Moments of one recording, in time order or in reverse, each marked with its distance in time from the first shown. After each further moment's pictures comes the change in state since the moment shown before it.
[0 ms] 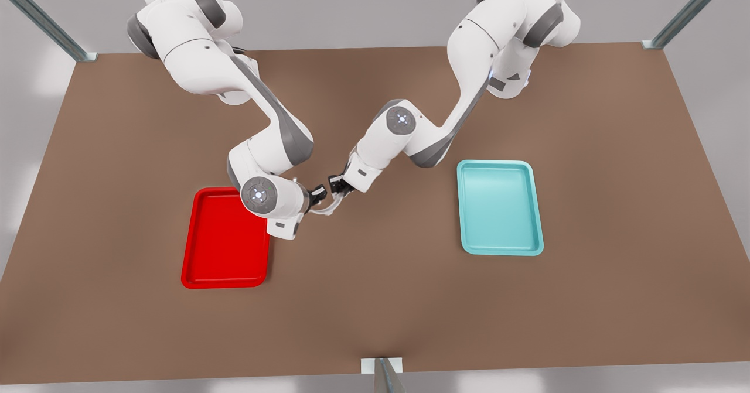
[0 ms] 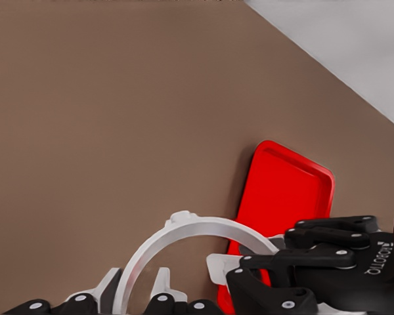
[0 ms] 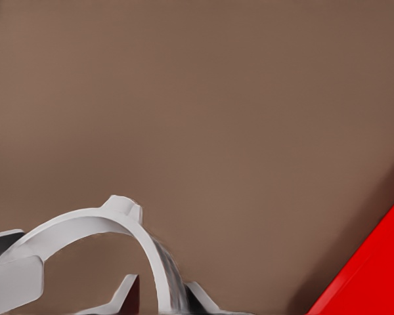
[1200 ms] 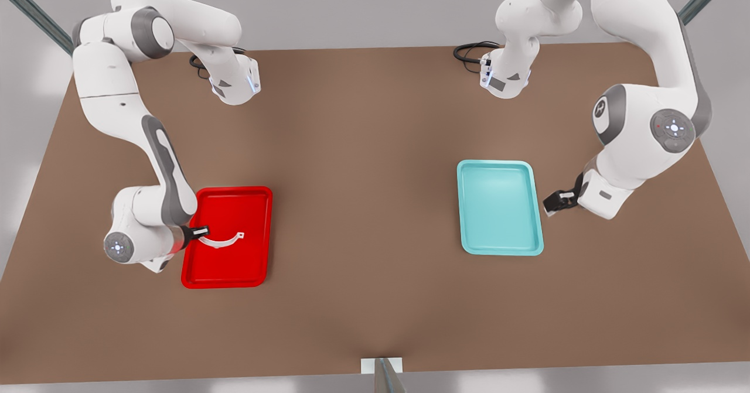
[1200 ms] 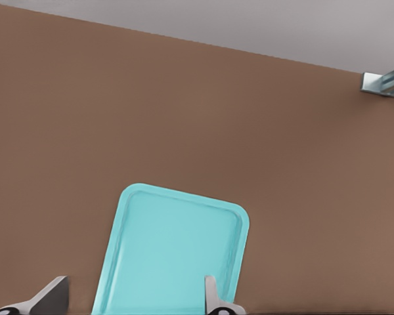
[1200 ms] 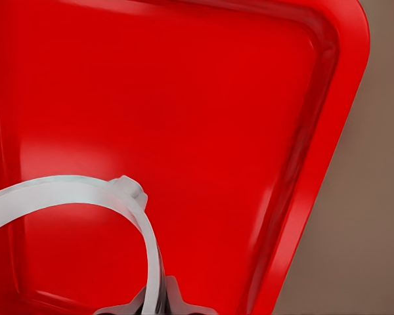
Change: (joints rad) left arm 0.629 -0.396 0.106 -0.088 0.158 -0.694 0.740; right arm -0.533 0.090 0.000 -0.236 -0.191 0.139 -0.177
